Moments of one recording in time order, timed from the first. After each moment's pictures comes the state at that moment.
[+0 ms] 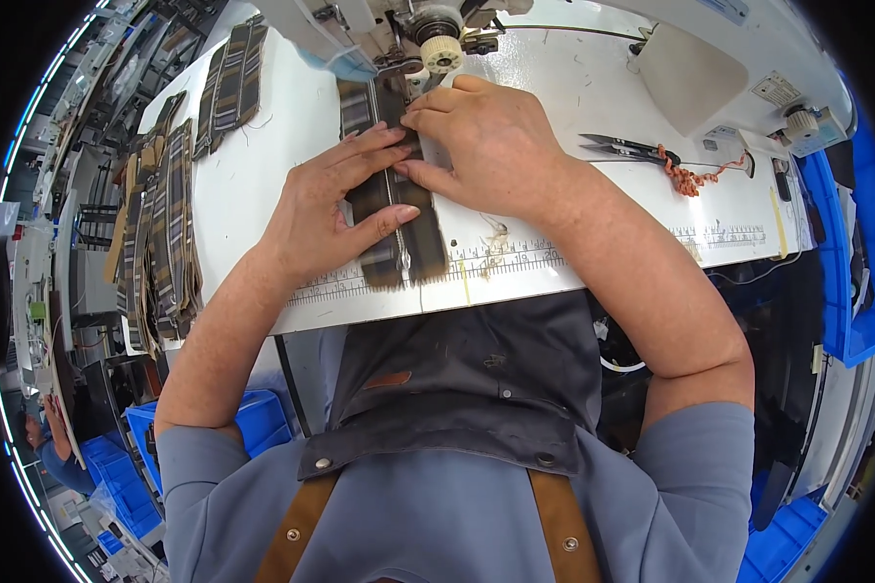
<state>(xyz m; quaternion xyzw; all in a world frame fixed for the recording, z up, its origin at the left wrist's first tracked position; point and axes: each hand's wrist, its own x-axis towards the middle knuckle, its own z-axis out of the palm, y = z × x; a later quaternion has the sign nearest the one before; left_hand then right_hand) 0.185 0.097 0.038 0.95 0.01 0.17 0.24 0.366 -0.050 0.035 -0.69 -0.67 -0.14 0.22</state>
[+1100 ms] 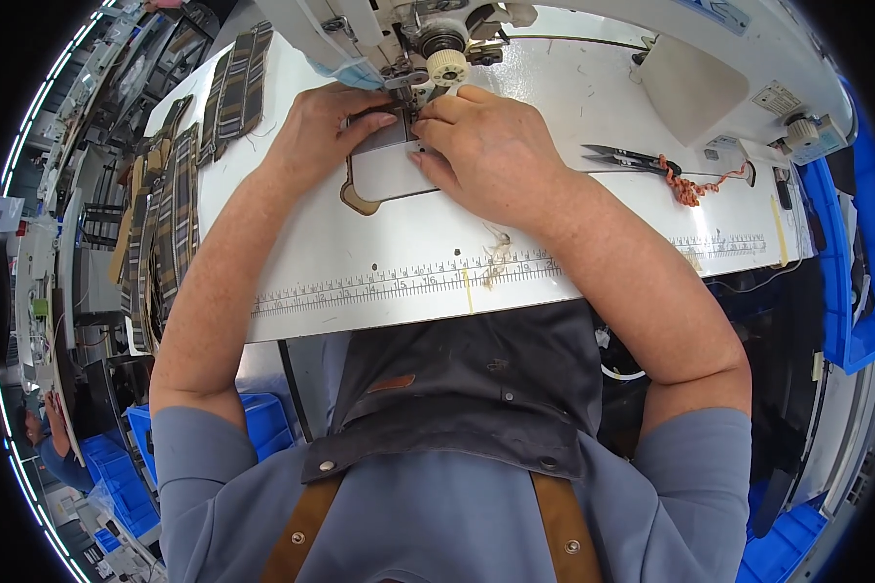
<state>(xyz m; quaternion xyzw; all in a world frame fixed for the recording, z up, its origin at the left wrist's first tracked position) 0.242 0.162 0.039 0.96 0.01 0.21 0.18 0.365 -0.045 0.032 -0.69 -0.66 -0.18 0.24</state>
